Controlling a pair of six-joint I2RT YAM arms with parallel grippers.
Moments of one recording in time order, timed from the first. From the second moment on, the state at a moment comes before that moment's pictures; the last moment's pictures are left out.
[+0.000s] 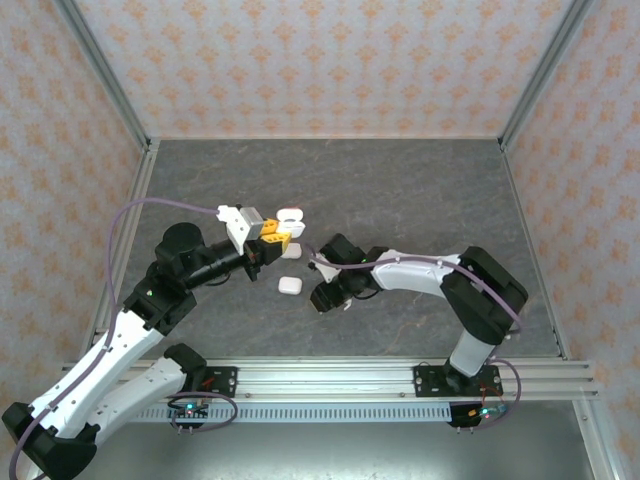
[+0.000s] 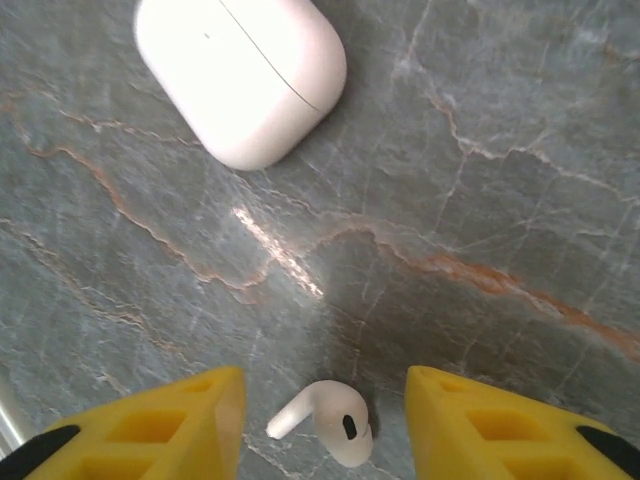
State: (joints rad) left arm -0.52 0.75 0.78 -0.15 0.41 -0.02; right arm 0.86 1.70 0.93 -0.40 -0.32 0.22
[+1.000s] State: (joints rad) left arm -0.52 0.75 0.78 -0.15 0.39 -0.02; right arm 0.88 1.48 0.97 -0.52 -0.18 0.17
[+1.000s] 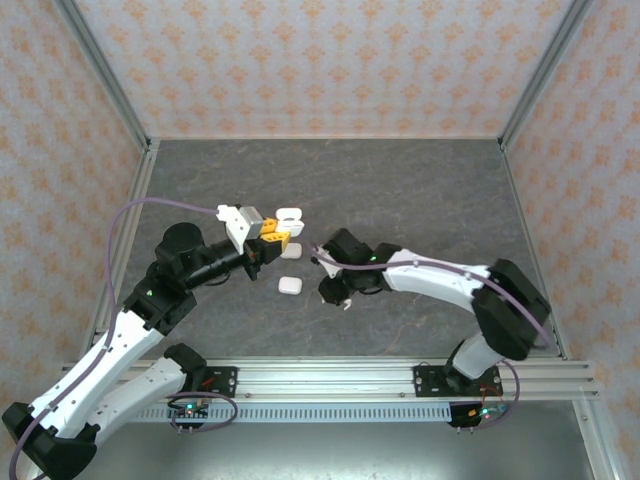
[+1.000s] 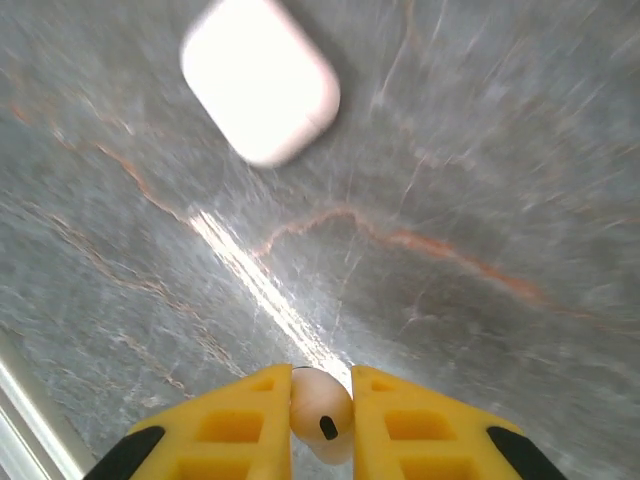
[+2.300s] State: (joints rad) left arm -0.52 0.87 0.78 -0.05 0.57 -0.08; right arm 0.88 1.18 1.26 -0.39 -0.21 -0.05
